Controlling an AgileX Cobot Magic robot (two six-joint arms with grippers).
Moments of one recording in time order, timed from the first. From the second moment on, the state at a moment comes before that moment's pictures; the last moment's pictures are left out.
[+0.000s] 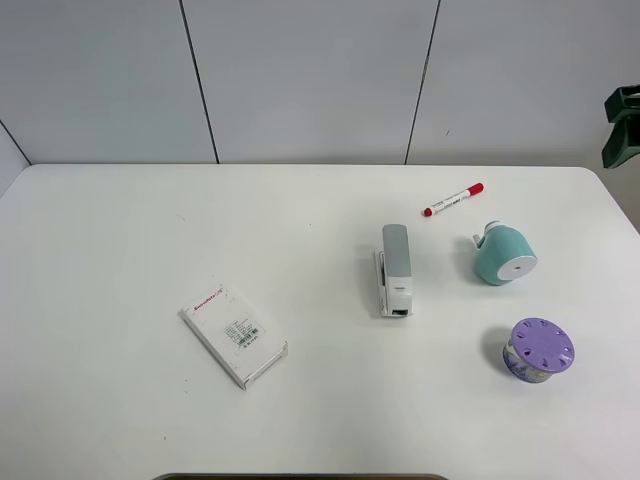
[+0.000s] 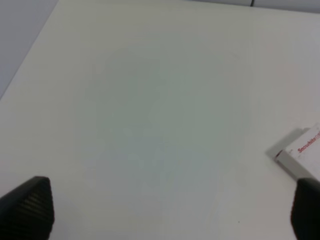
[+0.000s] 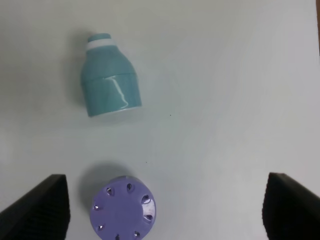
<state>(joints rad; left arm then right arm) -0.01 -0.01 -0.51 0.06 1.06 -0.07 0.01 1.32 -1.31 -0.11 1.21 0.05</state>
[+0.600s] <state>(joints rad) -0.01 -0.01 -0.51 0.06 1.06 -0.07 0.01 1.39 -1.33 -0.07 1.22 -0.01</state>
